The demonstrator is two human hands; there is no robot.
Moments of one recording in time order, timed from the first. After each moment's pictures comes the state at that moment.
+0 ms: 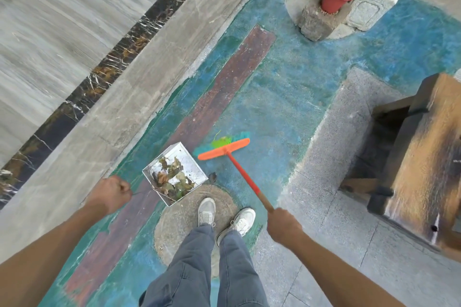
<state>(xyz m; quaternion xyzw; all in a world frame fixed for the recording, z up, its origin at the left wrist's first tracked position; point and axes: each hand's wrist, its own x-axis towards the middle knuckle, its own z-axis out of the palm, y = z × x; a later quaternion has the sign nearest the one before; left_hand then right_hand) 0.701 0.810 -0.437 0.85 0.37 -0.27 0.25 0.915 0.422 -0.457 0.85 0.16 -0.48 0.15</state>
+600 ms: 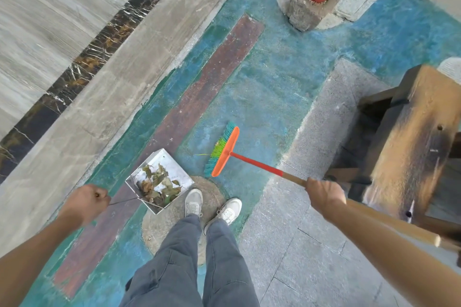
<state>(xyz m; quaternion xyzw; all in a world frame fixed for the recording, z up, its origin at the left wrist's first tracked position) 0.683 0.777 -0.425 0.84 0.40 -0.27 0.25 1.046 0.323 -0.422 0.84 0.28 -0.34 0.30</state>
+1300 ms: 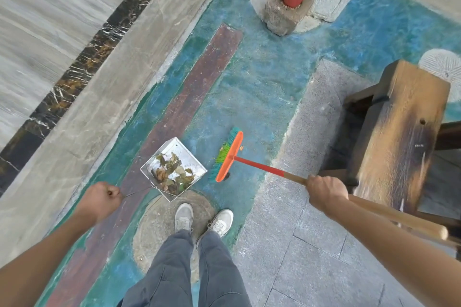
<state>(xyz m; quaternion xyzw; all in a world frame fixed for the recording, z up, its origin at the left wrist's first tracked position) 0.797 0.732 -0.424 0.86 0.36 -0.24 0.28 1.111 0.278 -0.409 0.86 0.28 -0.30 0.31</state>
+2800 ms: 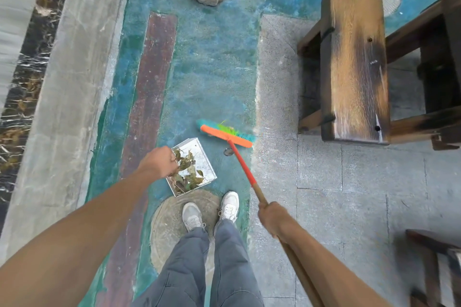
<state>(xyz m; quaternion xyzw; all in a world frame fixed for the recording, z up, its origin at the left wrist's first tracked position) 0.971 0.651 -0.475 0.90 0.11 -0.36 0.21 0.908 0.332 -0.414 0.79 -0.24 -0.54 -0.18</state>
